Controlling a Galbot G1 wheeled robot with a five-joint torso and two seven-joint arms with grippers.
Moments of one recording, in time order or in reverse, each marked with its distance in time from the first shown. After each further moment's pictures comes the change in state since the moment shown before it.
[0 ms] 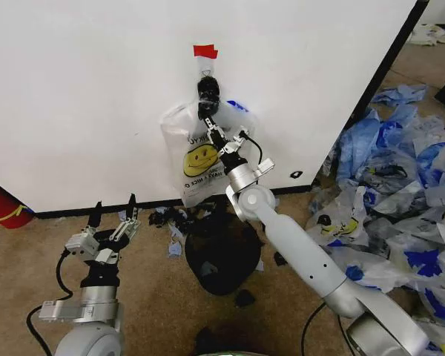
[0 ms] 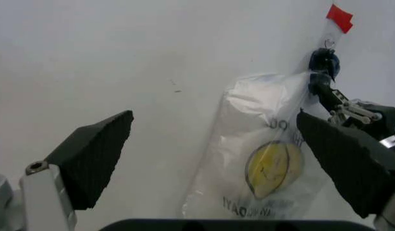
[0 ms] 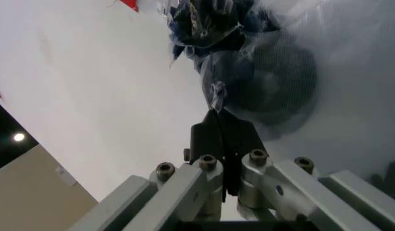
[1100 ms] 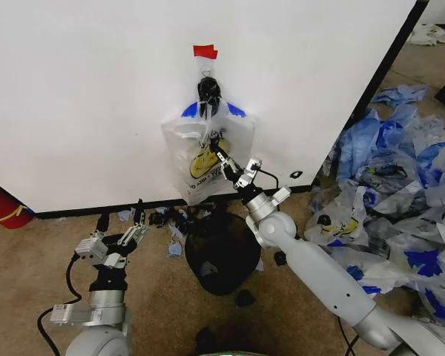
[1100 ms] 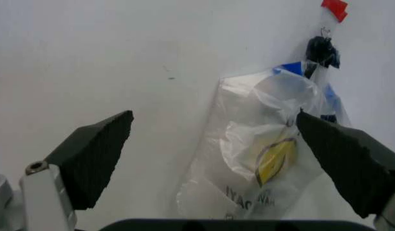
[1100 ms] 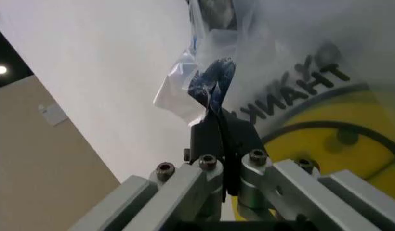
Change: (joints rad) left arm 0.002 -0.017 0.042 0.020 0.024 -0.018 0.007; right arm -0.148 -0.166 -0.021 0.056 -0.167 0.046 -0.121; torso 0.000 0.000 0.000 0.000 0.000
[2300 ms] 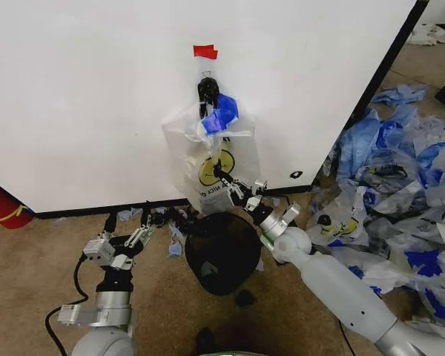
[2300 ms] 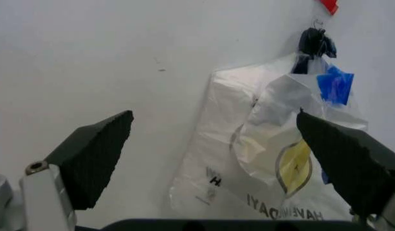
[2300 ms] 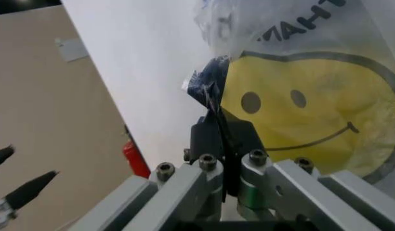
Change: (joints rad) left arm -0.008 -0.001 0.029 0.012 0.005 -0.005 0.012; right arm -0.068 -0.097 0.004 -0.030 -0.167 0.046 -0.183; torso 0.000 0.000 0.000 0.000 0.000
